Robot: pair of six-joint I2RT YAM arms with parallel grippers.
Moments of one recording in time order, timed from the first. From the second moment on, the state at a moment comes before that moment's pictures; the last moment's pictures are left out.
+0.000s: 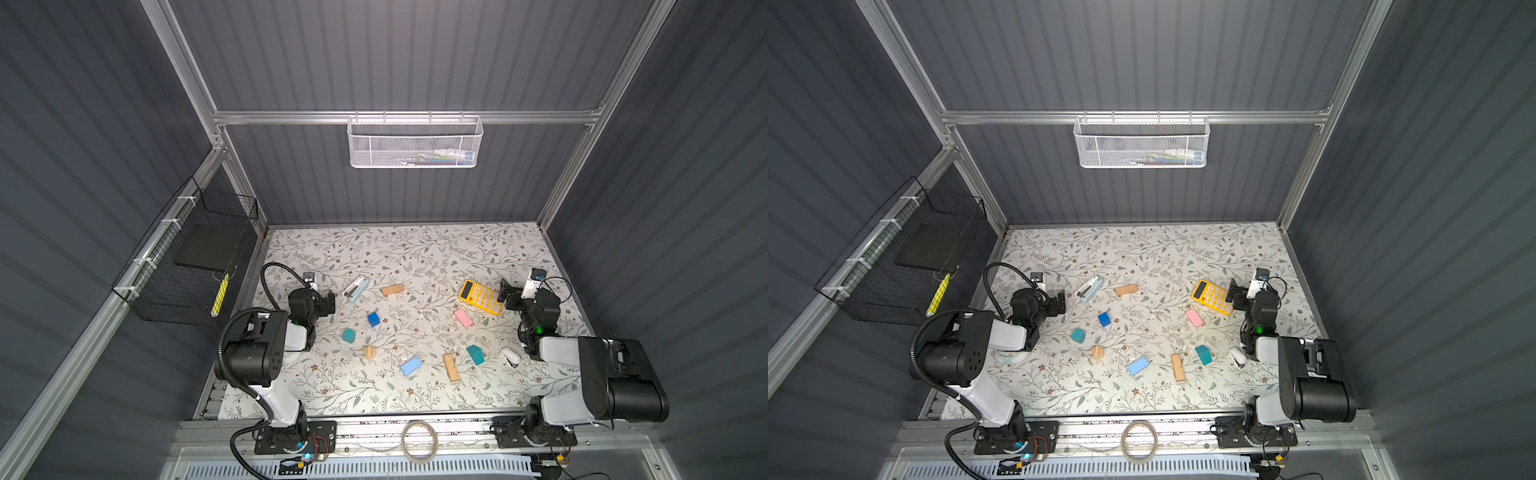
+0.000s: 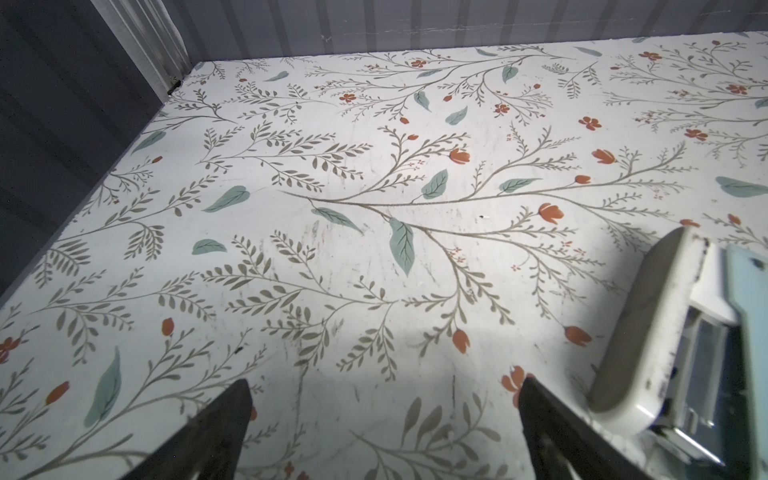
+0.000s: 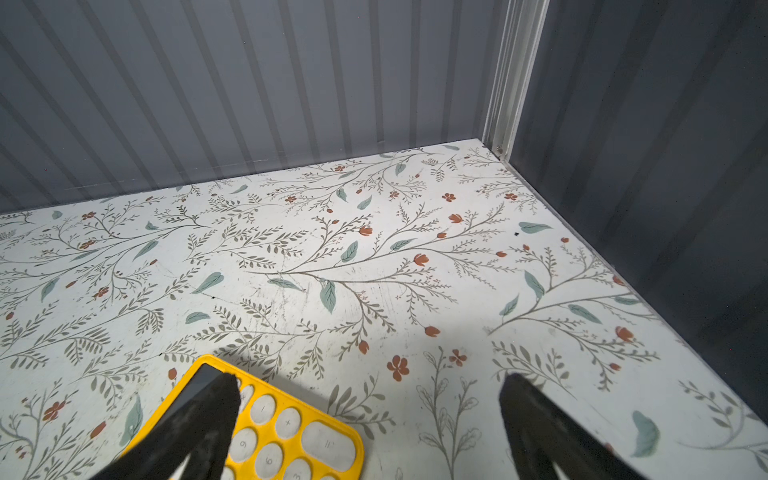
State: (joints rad) left arm -0.06 1.72 0.47 0.78 -0.07 0.04; right arm -0.07 1.45 0.33 0.88 0.01 0.07
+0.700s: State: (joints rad) left arm -0.16 1.25 0.91 -0.02 -0.14 -0.17; right arm 0.11 1.18 0.71 0.10 0.04 0.12
